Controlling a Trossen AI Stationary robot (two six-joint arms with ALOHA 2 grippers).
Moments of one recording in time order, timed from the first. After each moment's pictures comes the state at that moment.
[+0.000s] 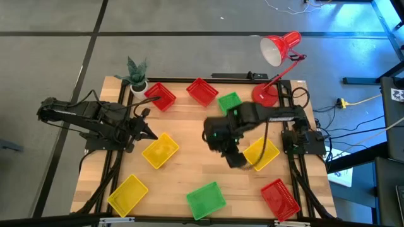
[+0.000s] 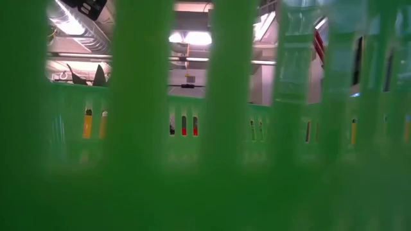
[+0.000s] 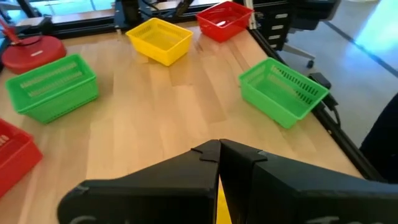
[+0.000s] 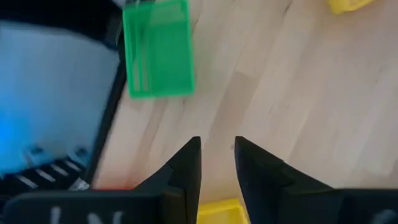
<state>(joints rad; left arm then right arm) -0.16 0.64 0.77 -0.54 0.07 0.04 0.22 2.01 2.31 -1.57 -0.27 -0.10</state>
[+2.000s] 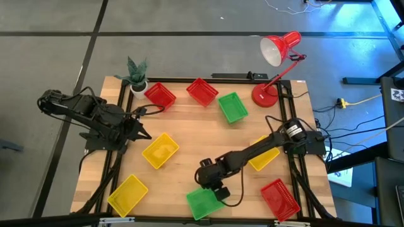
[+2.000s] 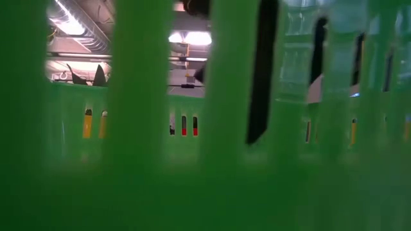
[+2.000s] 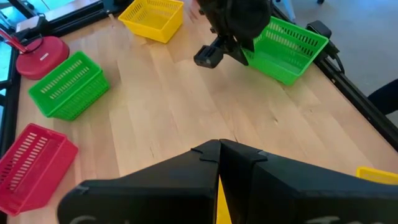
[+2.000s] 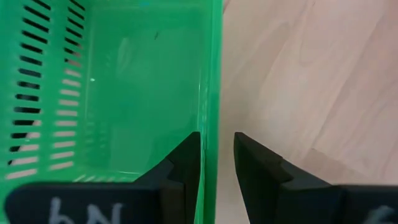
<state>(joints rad) -0.30 0.79 1.07 -0.88 -0.08 0.17 0.42 2.10 1.50 -0.48 -0.15 0.00</state>
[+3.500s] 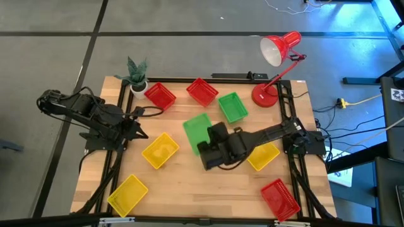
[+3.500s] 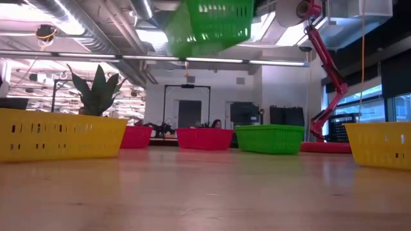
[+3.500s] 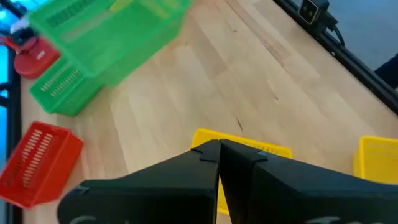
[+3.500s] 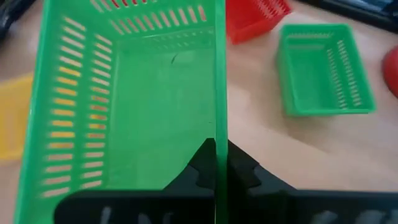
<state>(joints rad) -0.30 0.77 1.07 -0.96 -0.08 0.25 0.35 2.09 2.19 -1.57 0.65 1.50</state>
